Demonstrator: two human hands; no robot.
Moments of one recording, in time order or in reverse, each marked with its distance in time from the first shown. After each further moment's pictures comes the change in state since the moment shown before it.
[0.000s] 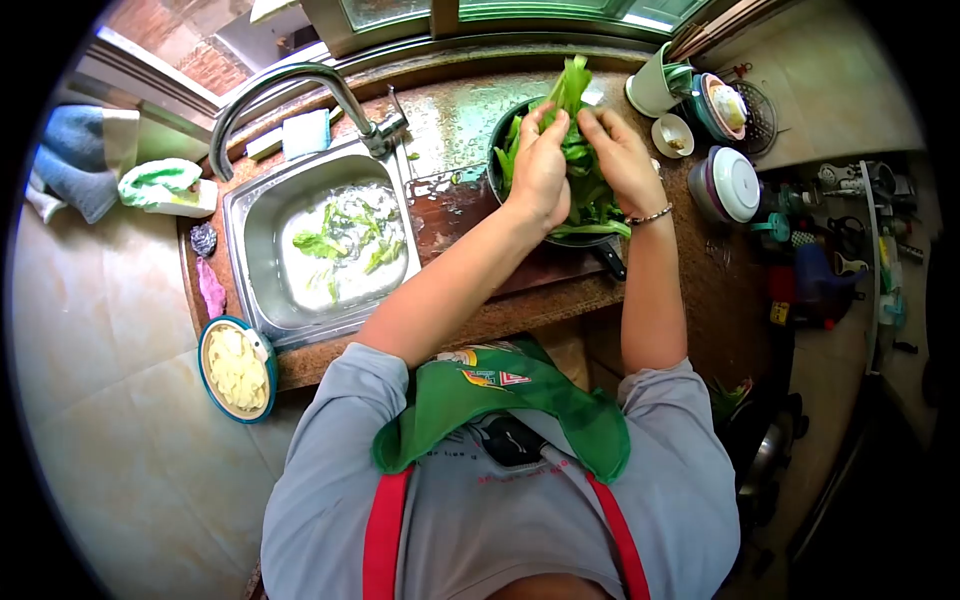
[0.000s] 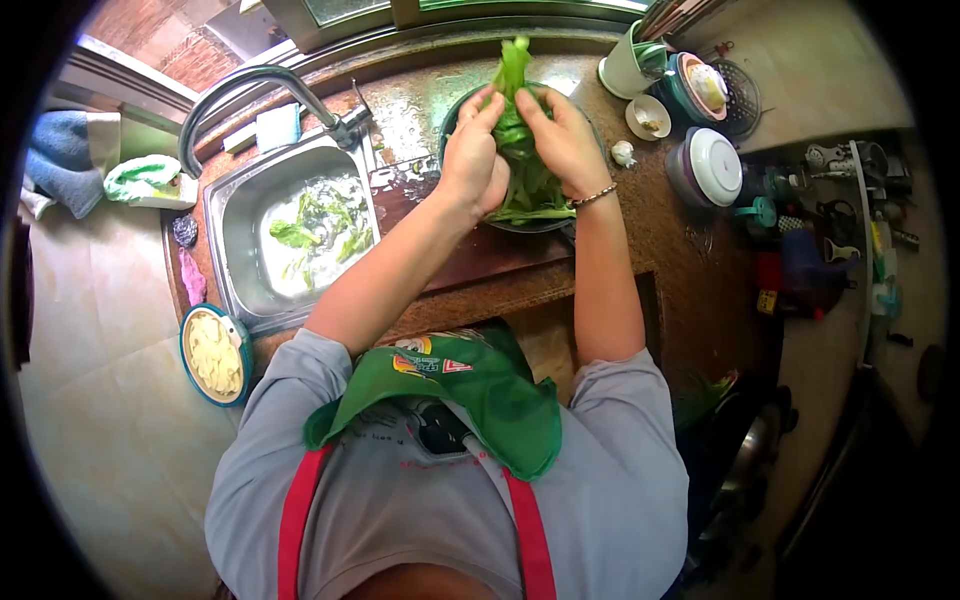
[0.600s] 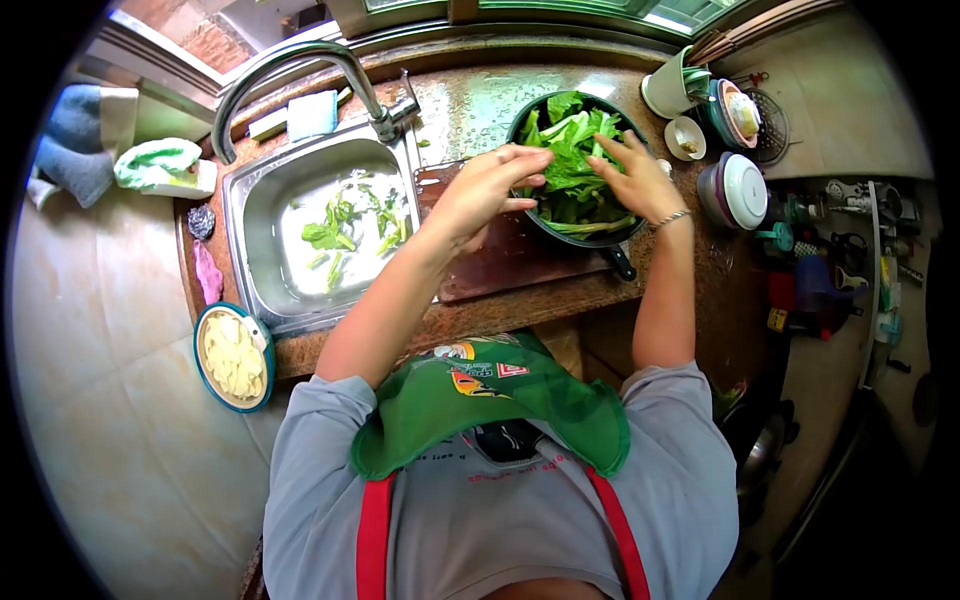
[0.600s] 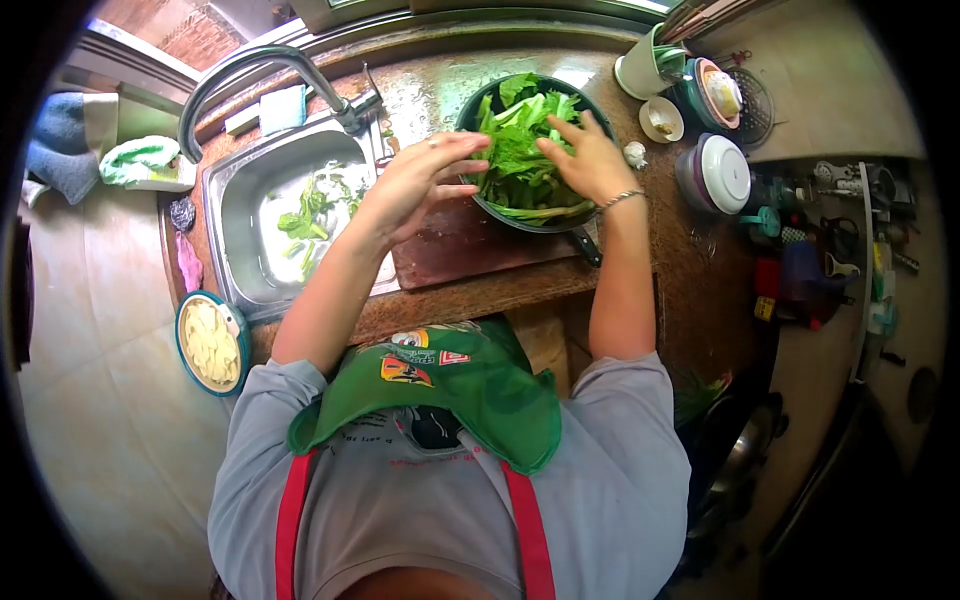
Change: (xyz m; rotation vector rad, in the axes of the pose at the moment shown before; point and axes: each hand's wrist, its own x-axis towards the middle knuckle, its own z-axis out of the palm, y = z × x) left_hand -0.040 0.083 -0.062 0.563 -0.218 -0.322; right_hand -0.001 0.023 -0.021 -1.022 -0.148 0.031
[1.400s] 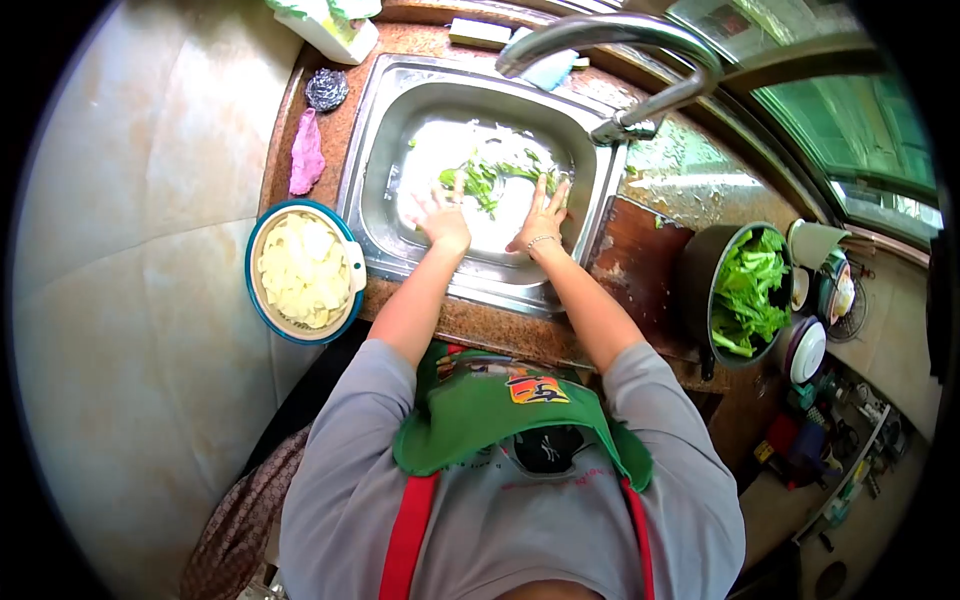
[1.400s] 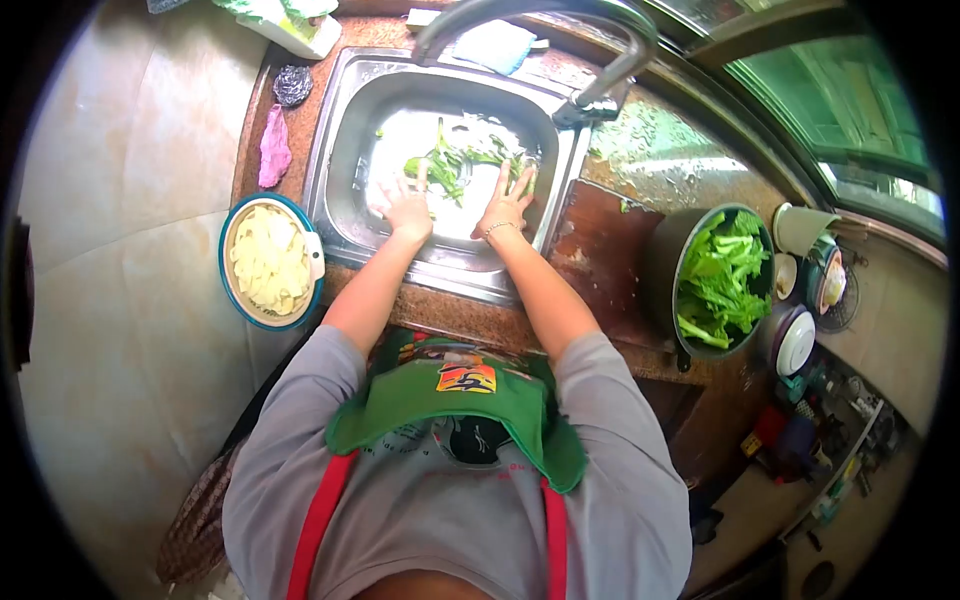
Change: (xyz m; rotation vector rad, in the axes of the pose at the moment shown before) left_hand -0.081 -0.205 -0.332 1.506 0.949 -0.728; right_hand 0.060 -0.269 0.350 -0.132 -0.405 0.072
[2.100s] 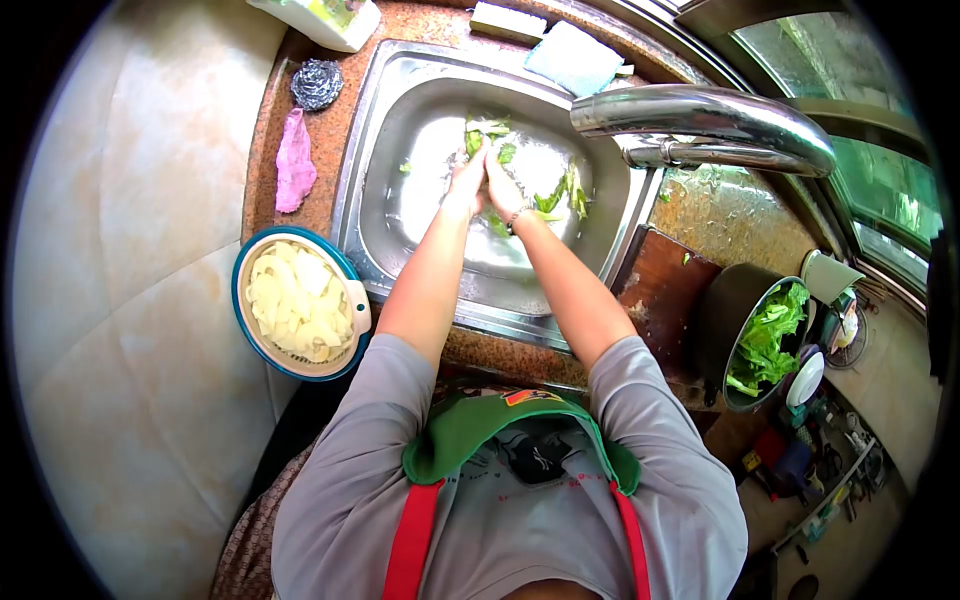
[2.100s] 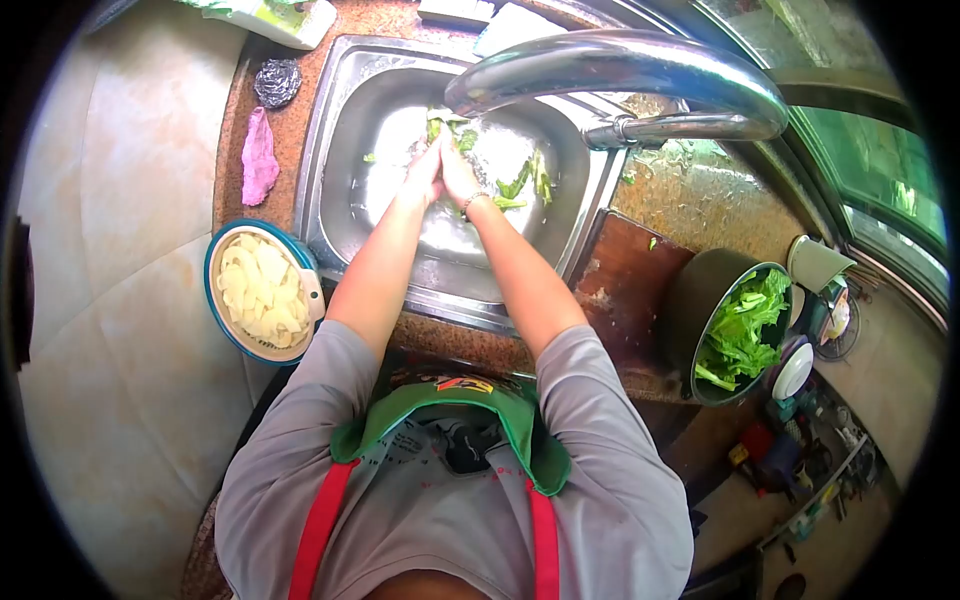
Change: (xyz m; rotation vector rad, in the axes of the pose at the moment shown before) left_hand 0.121 0.019 0.021 -2.213 -0.394 -0.303; right_hand 0.138 -0.074 0.096 1.144 -0.373 -0.263
